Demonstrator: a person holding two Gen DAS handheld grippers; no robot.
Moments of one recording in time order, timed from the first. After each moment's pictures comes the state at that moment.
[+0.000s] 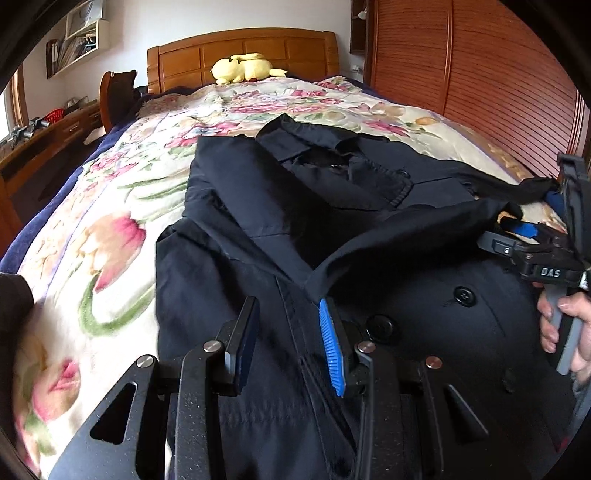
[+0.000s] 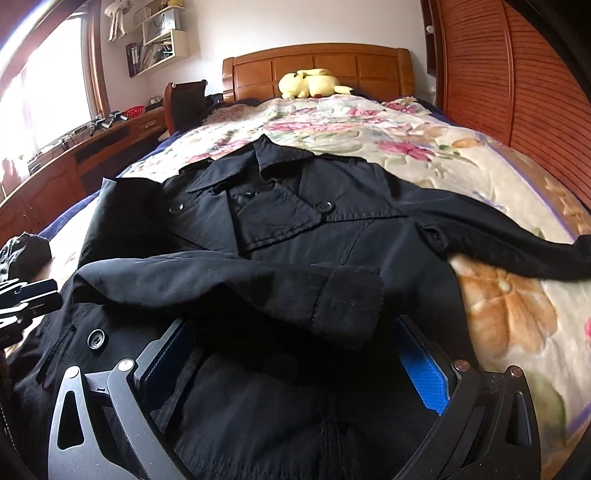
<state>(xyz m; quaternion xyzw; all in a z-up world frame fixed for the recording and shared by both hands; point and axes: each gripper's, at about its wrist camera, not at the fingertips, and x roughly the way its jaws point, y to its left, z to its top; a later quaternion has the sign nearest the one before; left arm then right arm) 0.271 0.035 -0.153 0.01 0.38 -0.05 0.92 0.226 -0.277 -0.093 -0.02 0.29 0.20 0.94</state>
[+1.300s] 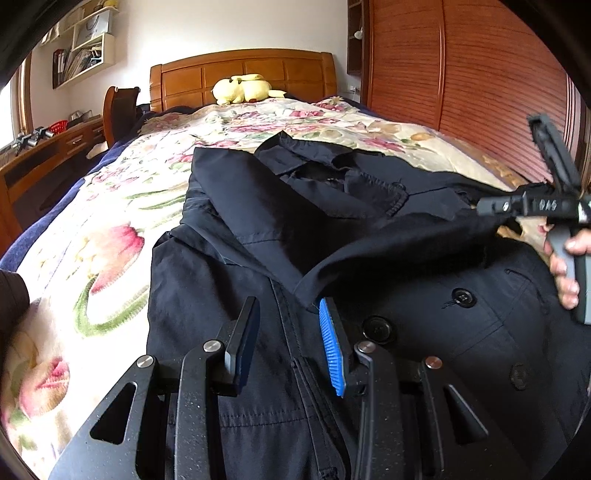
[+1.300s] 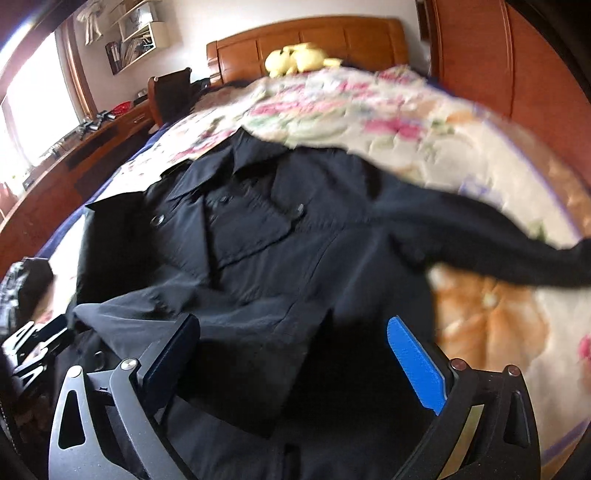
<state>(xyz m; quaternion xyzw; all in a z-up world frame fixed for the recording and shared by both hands) 0.256 0.040 -0.156 0.00 0.33 -0.05 0.94 0.255 -0.293 -0.077 0.00 0.35 0.21 0.91</state>
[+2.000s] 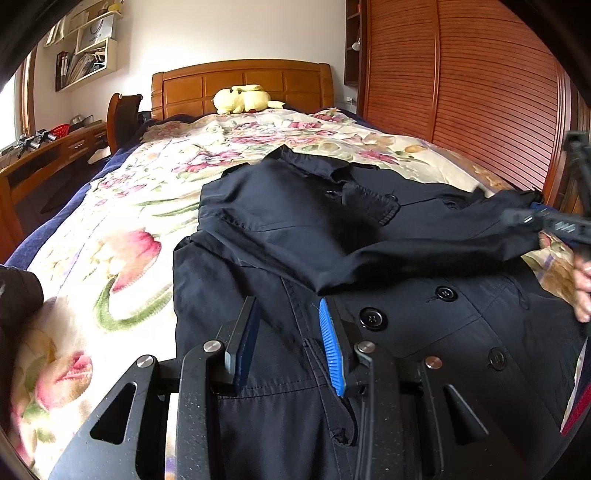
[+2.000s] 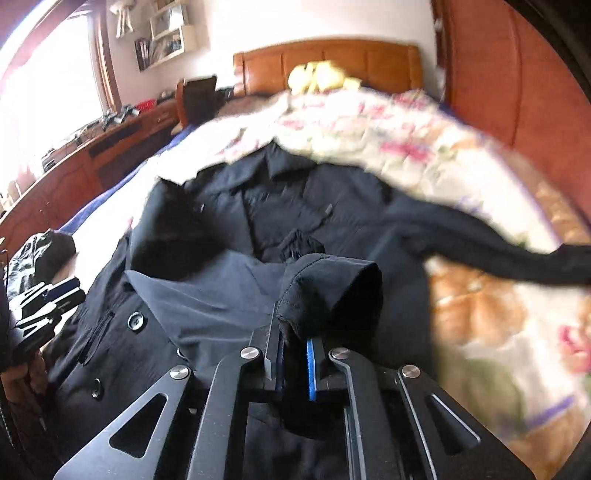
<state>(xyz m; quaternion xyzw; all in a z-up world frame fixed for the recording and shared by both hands) 0.232 0.055 -0.141 0.00 0.32 -0.06 0.95 0.172 -0.311 -0.046 -0.04 0.27 0.21 0.94</state>
